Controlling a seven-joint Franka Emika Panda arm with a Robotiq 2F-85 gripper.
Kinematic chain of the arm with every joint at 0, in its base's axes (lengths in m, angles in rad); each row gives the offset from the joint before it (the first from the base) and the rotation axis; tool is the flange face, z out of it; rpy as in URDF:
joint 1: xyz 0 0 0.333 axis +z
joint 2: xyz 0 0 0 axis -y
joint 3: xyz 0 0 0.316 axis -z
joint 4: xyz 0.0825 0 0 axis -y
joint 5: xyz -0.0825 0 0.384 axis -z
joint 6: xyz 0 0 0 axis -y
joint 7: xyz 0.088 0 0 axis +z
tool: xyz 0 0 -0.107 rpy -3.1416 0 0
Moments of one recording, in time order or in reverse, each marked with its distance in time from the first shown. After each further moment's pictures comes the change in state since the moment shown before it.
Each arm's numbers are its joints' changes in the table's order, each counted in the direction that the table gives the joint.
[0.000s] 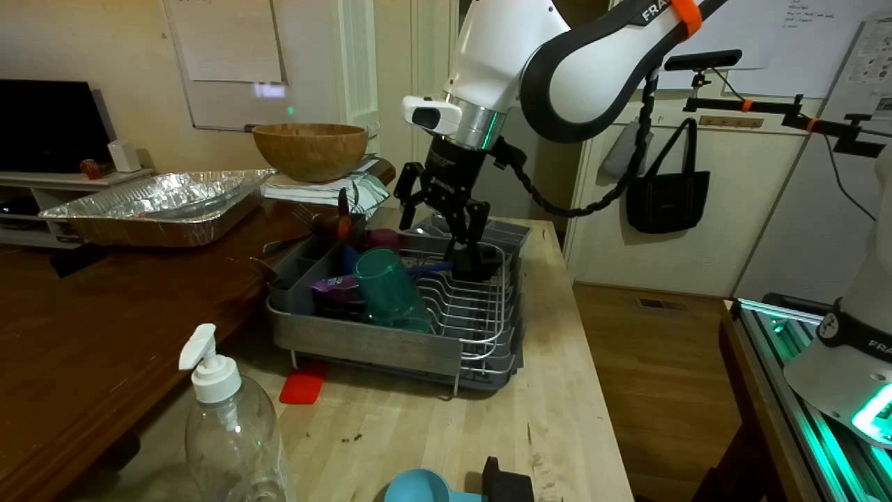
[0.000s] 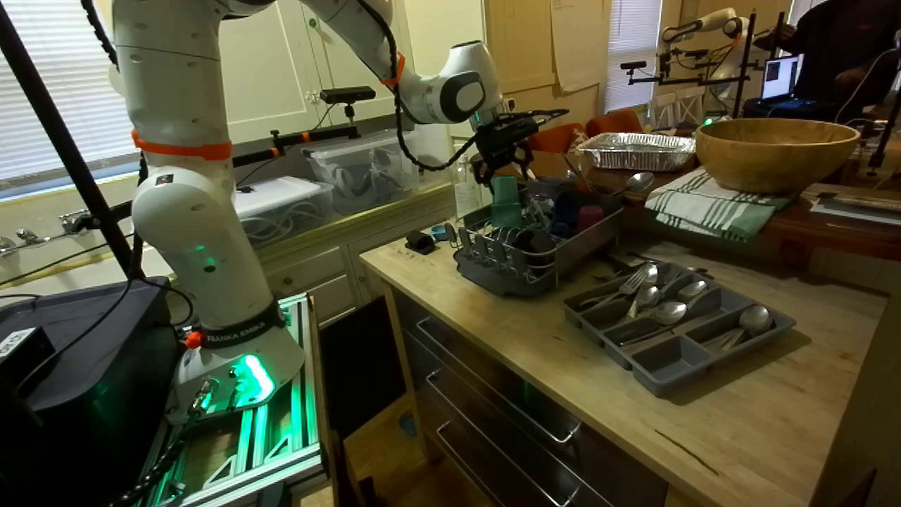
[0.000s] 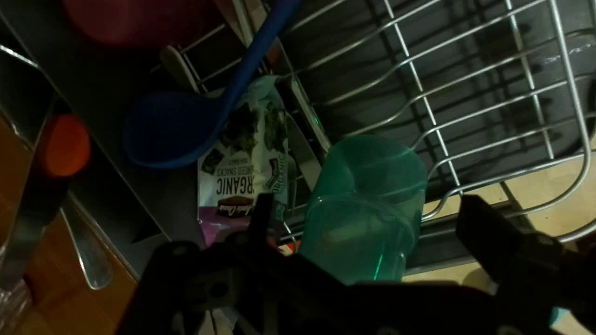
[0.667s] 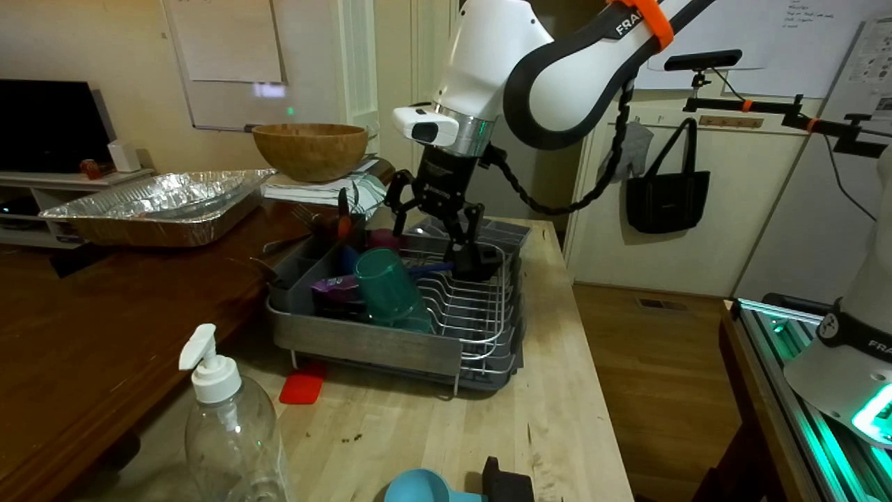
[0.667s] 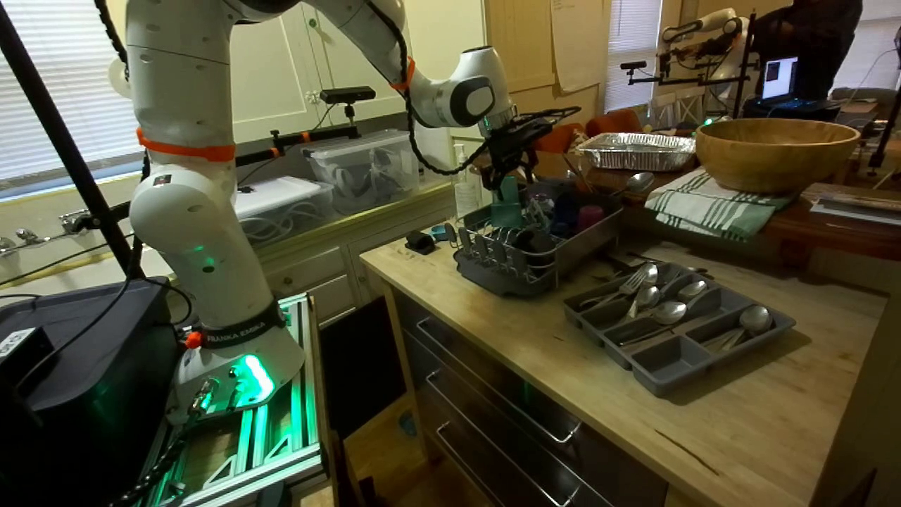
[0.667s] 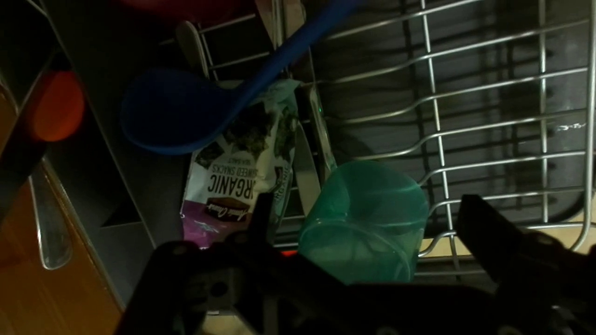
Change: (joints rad) arm -0.024 -0.056 -0.005 0.053 0.017 -0.022 0.227
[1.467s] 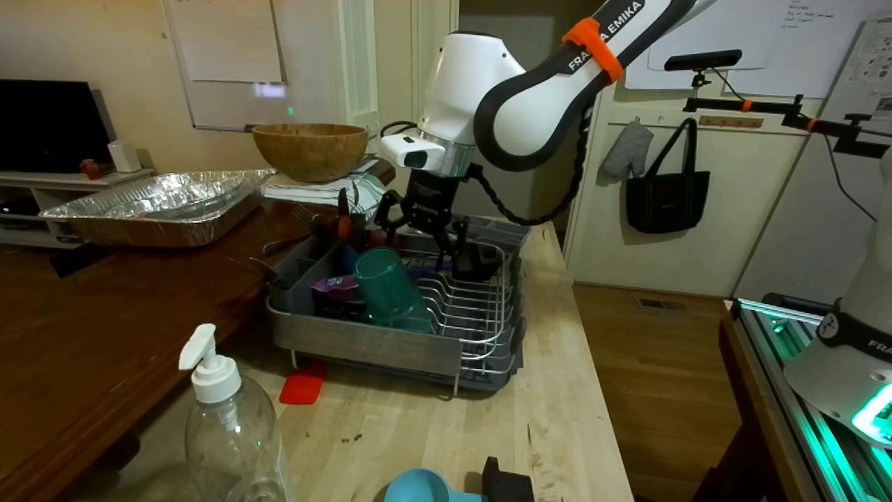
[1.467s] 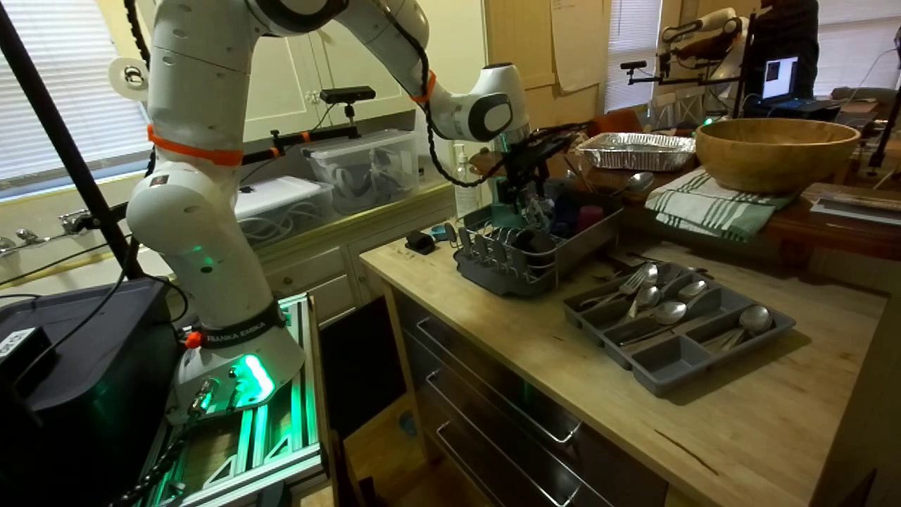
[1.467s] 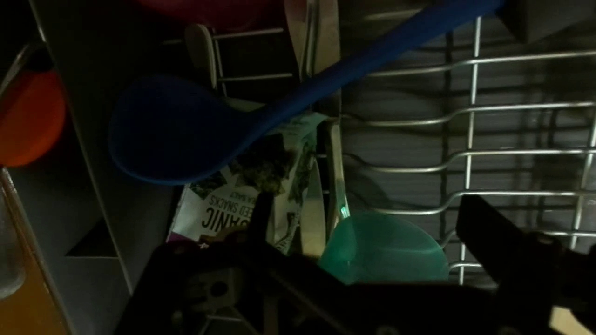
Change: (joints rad) arm -0.034 -0.135 0.001 0.106 0.000 -0.002 0.197
